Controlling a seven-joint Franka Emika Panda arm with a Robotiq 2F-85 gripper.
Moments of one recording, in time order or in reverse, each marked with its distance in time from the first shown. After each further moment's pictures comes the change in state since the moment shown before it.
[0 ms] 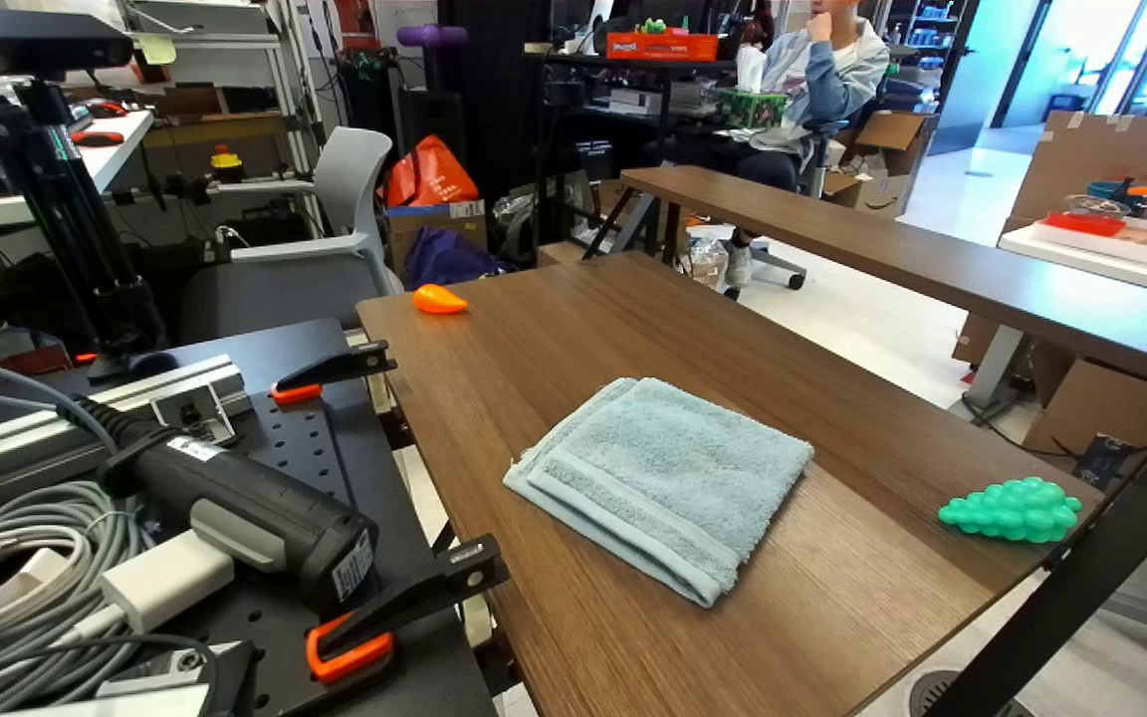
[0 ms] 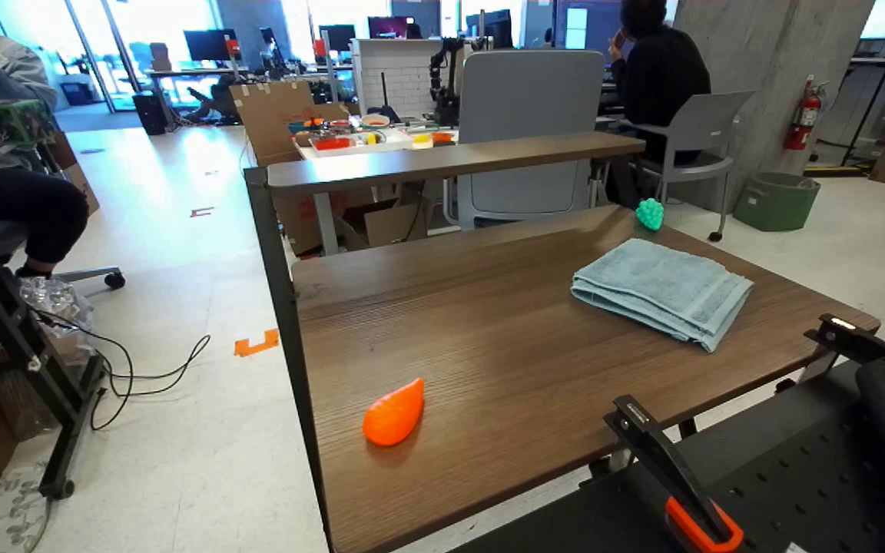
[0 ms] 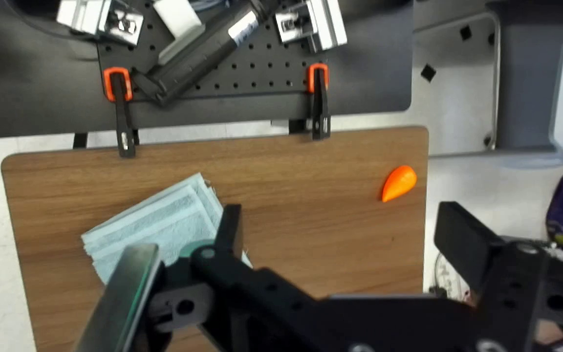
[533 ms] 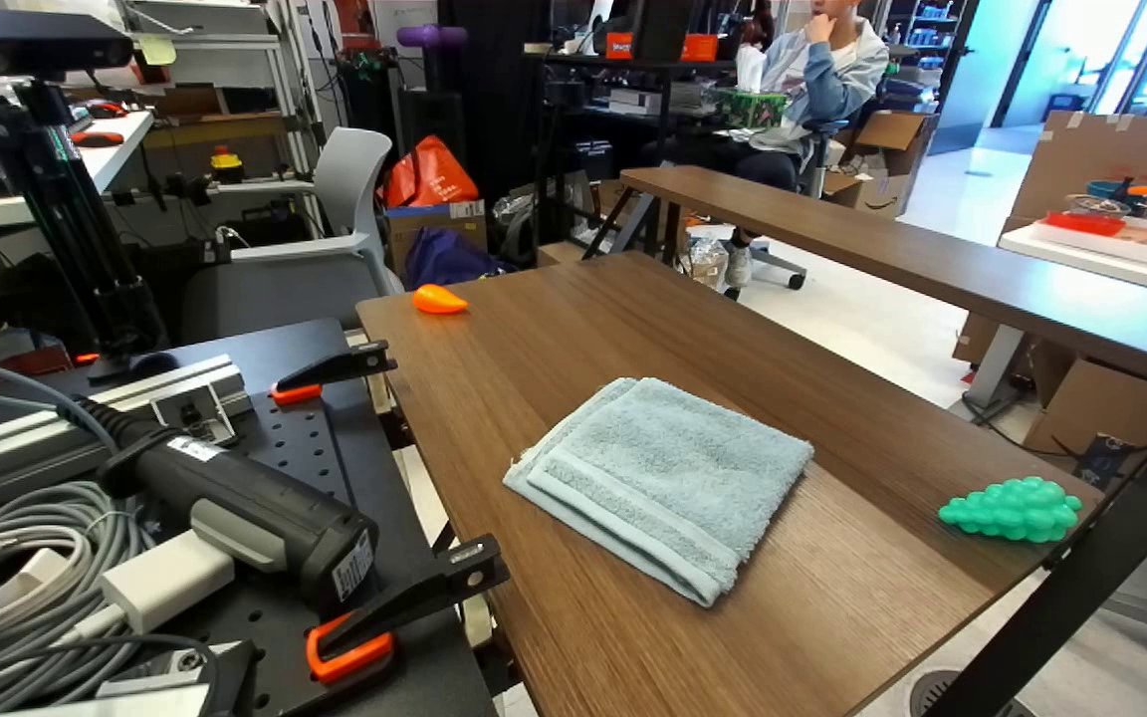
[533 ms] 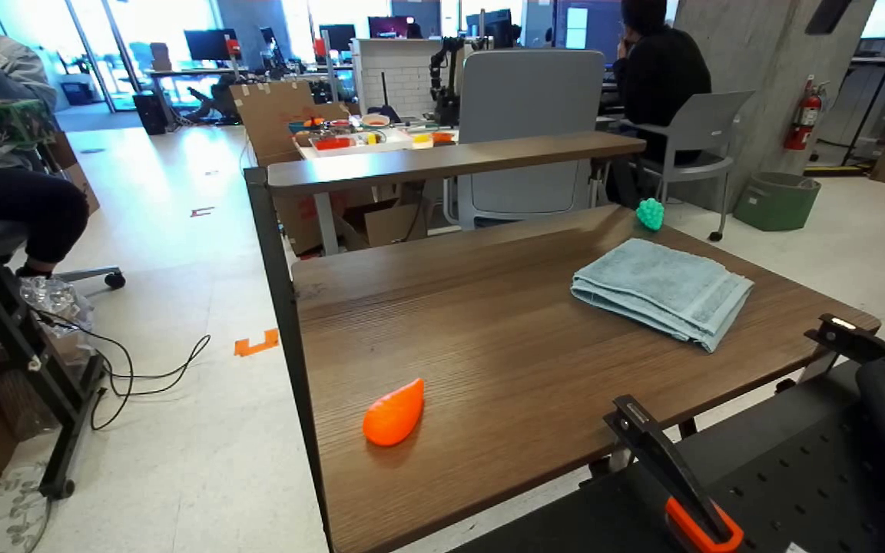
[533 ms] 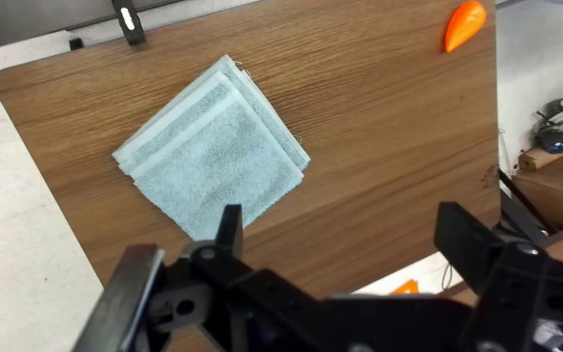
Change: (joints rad) arm -0.044 0.277 -0.027 0.058 0.113 0.366 0.034
